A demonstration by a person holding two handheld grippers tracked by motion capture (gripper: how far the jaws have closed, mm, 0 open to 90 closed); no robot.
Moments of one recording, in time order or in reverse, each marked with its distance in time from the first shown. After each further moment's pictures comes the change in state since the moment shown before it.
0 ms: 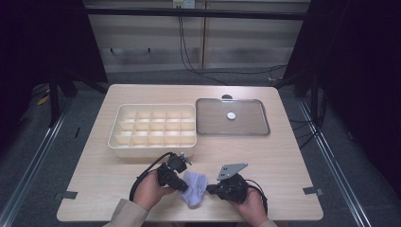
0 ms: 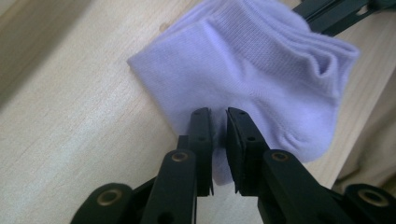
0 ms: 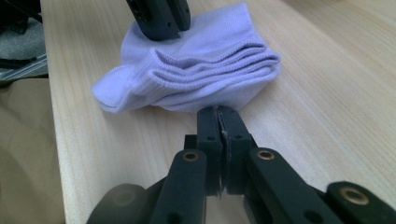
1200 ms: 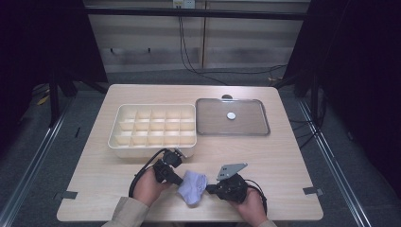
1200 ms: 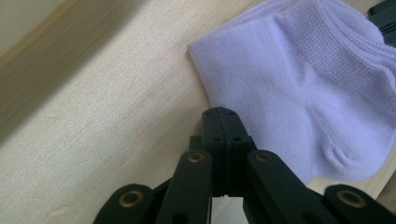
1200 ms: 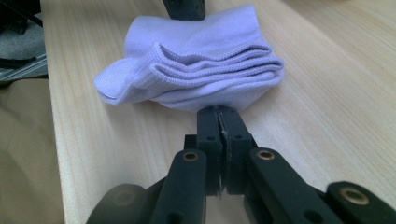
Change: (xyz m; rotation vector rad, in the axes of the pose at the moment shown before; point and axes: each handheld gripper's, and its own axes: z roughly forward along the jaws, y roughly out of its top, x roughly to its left) left arm 0.021 0.000 0.006 0.018 0.055 -0.103; right arm 0.000 0.001 0.001 0.006 0.002 -0.005
